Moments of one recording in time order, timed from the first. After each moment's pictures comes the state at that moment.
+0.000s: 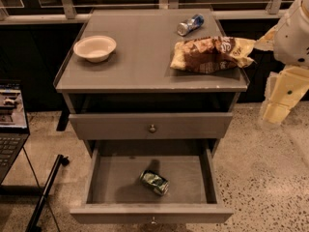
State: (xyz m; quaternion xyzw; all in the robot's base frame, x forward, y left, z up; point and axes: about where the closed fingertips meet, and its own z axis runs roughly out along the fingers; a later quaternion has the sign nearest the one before) arm 0.438 -0.217 0.976 -0.60 0.78 -0.03 0.16
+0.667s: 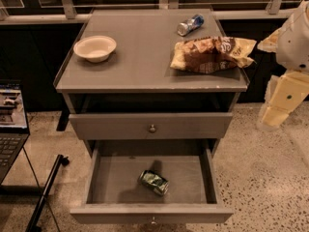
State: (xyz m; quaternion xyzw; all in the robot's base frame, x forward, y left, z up) arm 0.438 -0.219 0.973 -0.59 0.79 -0.04 0.18
